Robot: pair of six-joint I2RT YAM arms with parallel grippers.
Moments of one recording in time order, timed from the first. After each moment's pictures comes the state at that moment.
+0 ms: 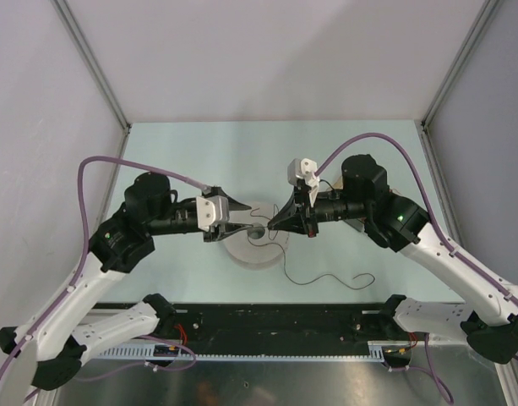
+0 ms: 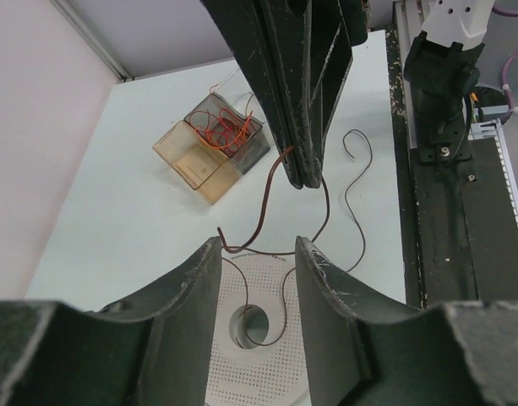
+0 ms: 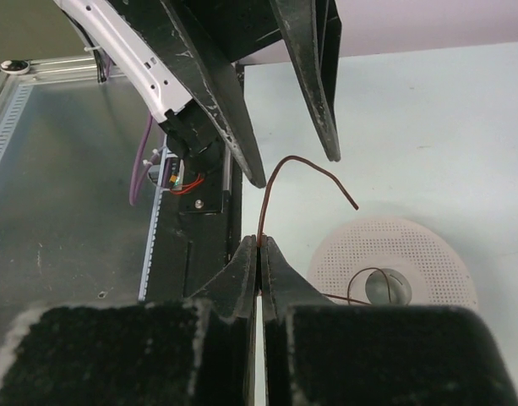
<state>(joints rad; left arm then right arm) -0.72 0.86 1.17 -0.53 0.65 0.46 0.83 1.10 1.27 -0.40 -0.74 -0.10</state>
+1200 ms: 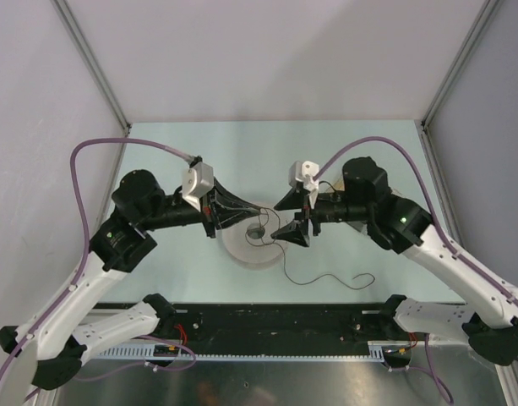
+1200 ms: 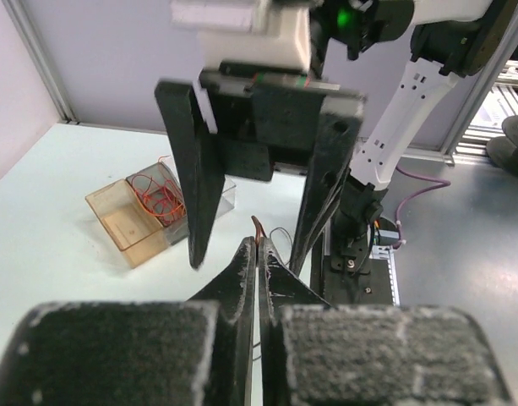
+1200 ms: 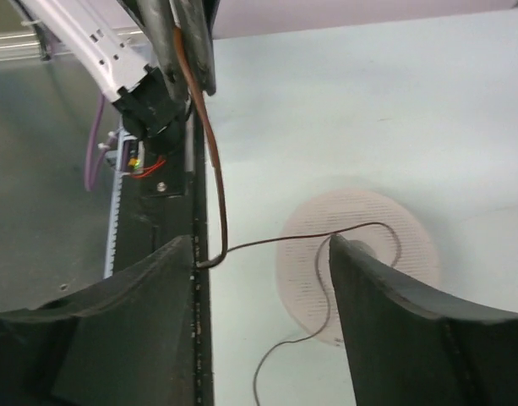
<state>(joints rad) -0.72 0.87 1.17 -0.25 0.71 -0.05 0.83 1.11 1.26 -0.45 -0.66 -0.16</state>
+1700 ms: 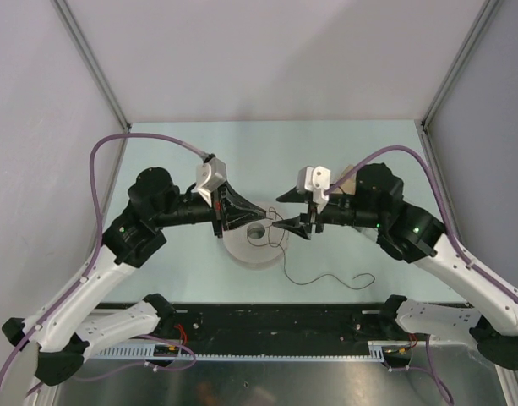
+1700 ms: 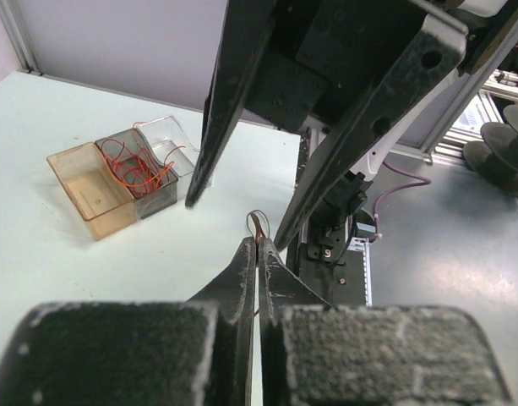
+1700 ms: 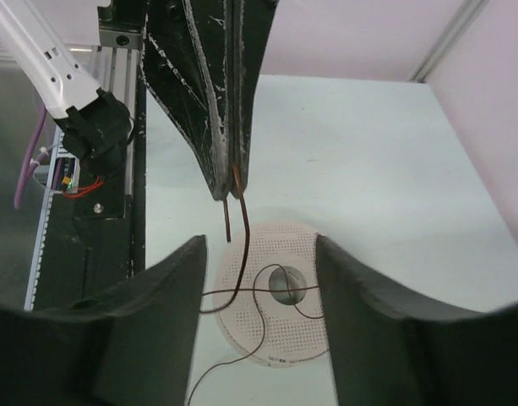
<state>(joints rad) -0.71 0.91 1.12 -0.24 0.71 -0.14 0.88 1.00 1.26 -0.39 -0.49 -0.29</state>
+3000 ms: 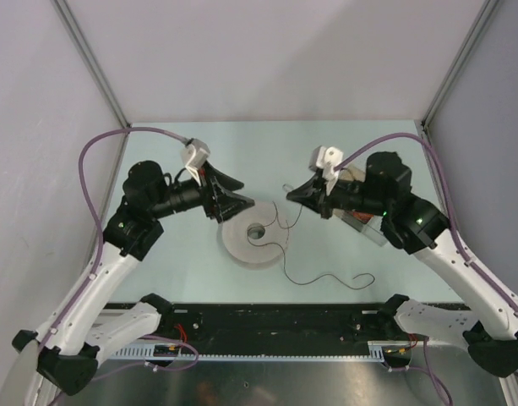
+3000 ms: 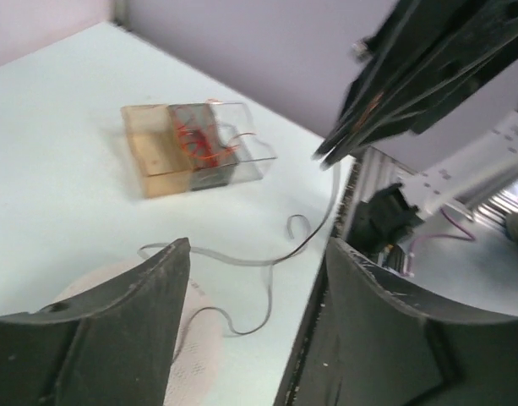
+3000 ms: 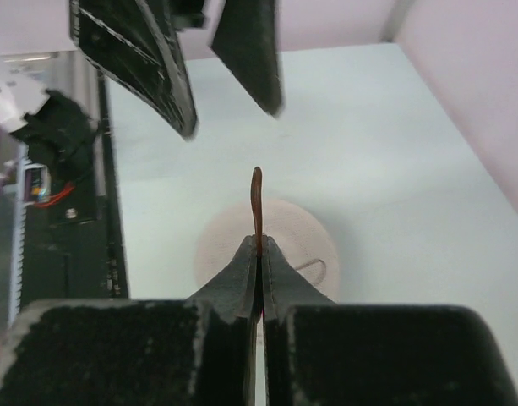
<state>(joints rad) -0.55 0.91 1.05 -0.19 0.68 -0.28 0.77 1.04 1.26 -0.40 -0.52 -0.25</state>
